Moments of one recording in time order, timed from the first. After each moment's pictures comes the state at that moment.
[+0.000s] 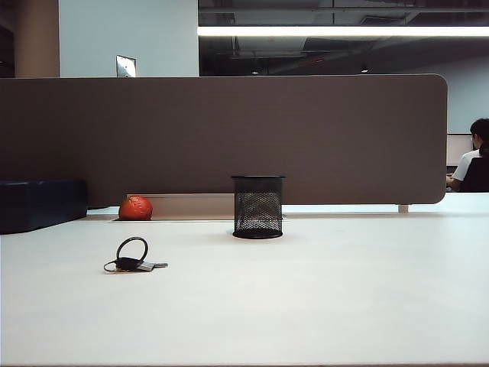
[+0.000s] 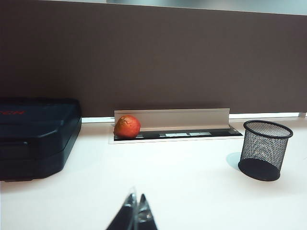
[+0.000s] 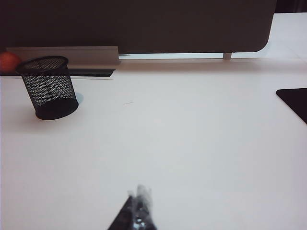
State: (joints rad) left arm -0.09 0.01 0.00 0.16 0.07 0.00; right arm 0.01 0.00 0.05 -0.12 -0.16 0.04
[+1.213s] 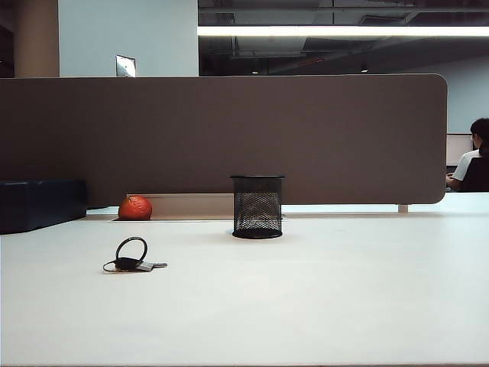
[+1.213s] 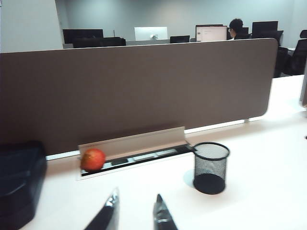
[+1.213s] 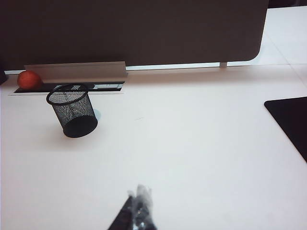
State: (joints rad) left arm -0.09 0.02 0.41 -0.22 0.25 0.05; right arm 0.01 0.14 0.57 -0.59 -0.16 0.08
